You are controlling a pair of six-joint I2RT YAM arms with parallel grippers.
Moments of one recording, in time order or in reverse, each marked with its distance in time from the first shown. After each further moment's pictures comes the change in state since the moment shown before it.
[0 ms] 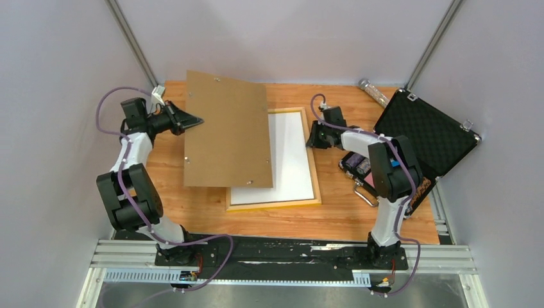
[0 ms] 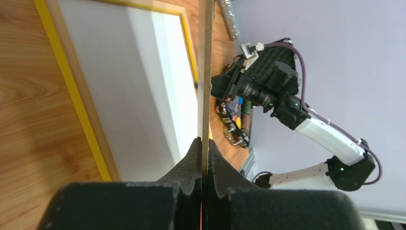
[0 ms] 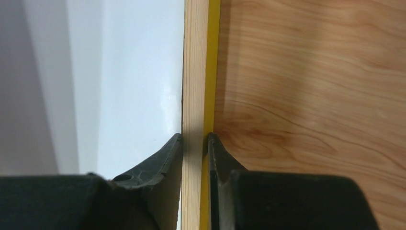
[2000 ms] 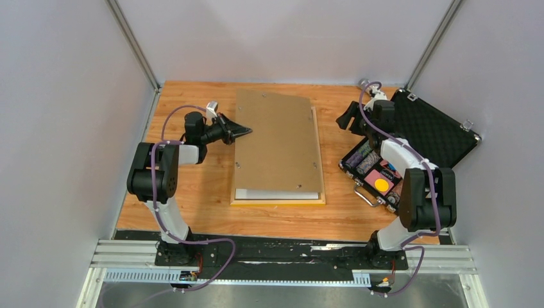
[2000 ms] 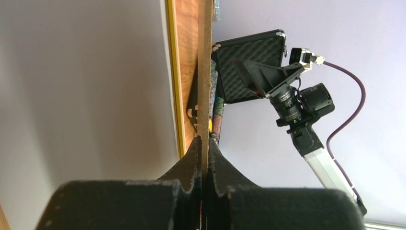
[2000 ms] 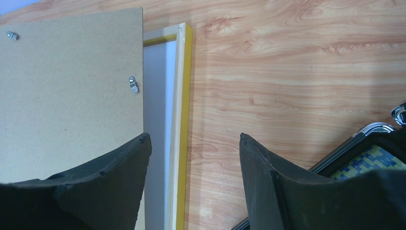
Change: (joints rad) left arm -0.458 0.262 -0.287 0.954 -0.278 -0.676; right arm -0.313 -0.373 -0.210 0.197 -0.074 -0.006
